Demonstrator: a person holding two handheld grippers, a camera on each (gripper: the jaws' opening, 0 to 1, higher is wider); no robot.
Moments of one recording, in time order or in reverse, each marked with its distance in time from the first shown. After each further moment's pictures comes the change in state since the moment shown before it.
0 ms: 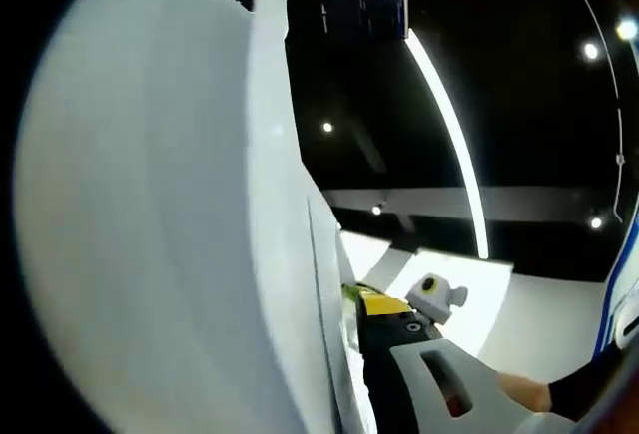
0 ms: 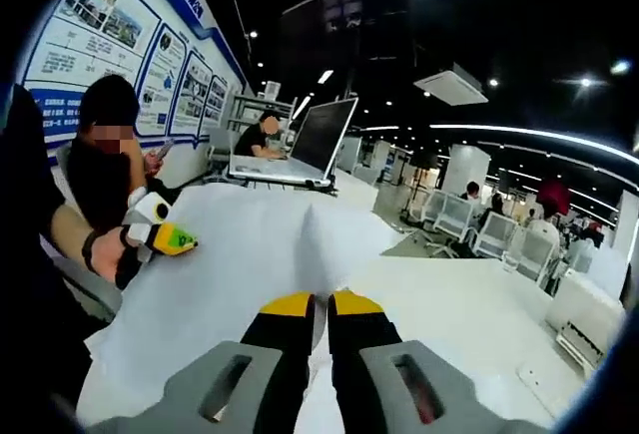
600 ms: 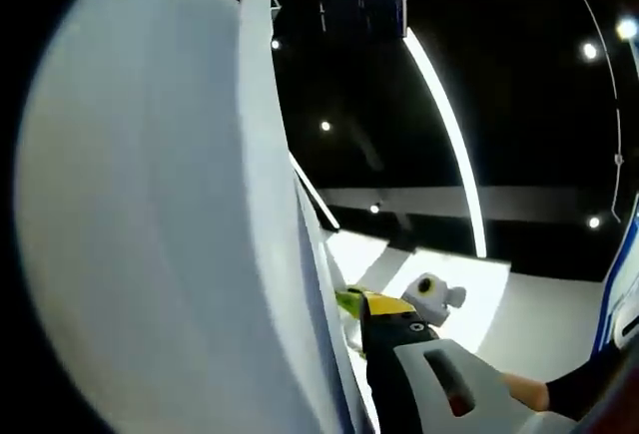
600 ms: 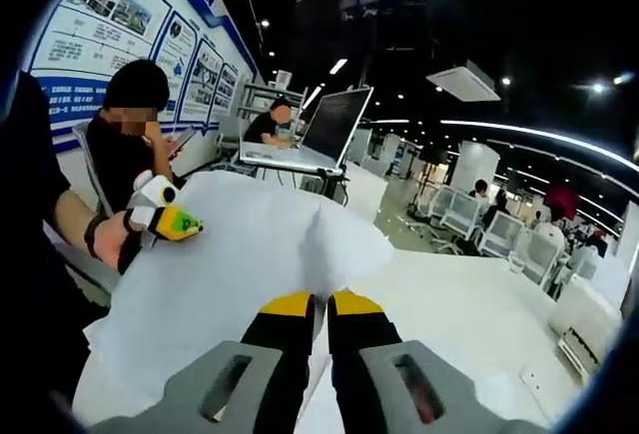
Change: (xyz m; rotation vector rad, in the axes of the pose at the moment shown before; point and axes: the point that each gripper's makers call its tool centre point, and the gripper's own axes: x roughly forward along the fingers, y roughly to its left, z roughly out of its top) left arm 0.000 -0.002 -0.001 0.000 0.005 -0.010; right arm 0.005 0.007 -0.010 -0.033 0.041 0.031
